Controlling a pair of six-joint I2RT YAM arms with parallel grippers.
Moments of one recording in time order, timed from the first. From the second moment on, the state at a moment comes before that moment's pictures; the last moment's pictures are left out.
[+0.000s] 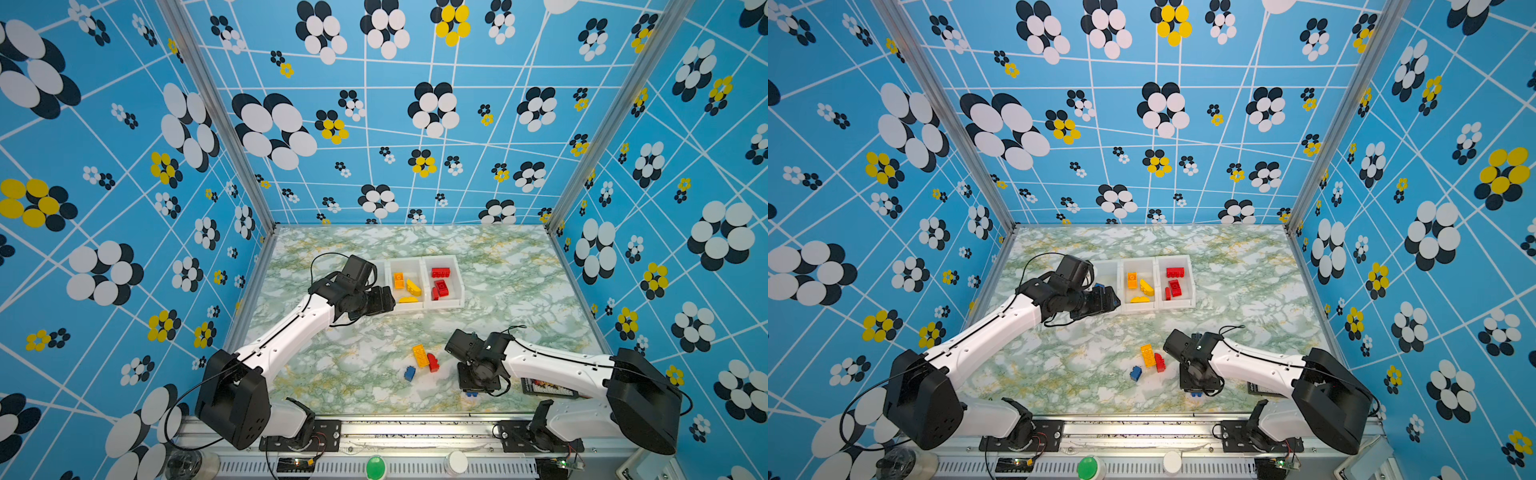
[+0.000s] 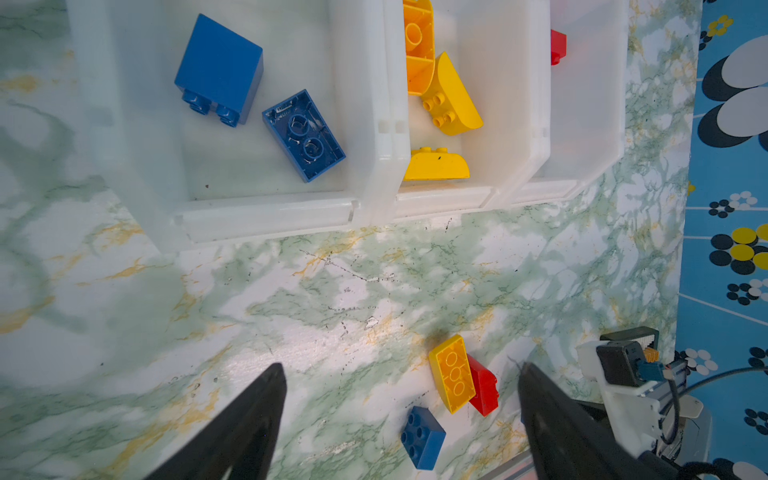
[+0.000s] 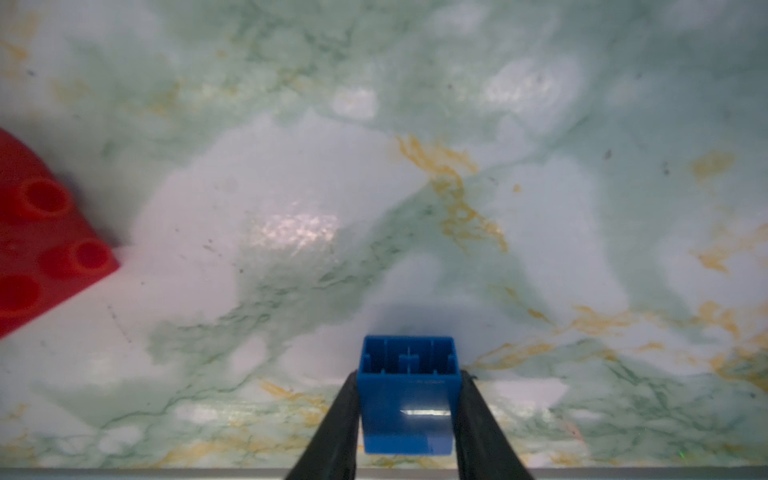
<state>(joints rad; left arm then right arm) -0.49 1.39 1.08 -0.68 0.21 -0.65 0.94 1.36 0.68 -0.85 0.03 0.93</state>
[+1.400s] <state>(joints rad) -0.39 1.07 0.85 -0.72 0.21 -0.68 0.87 1.84 1.65 -0.95 0.06 0.54</state>
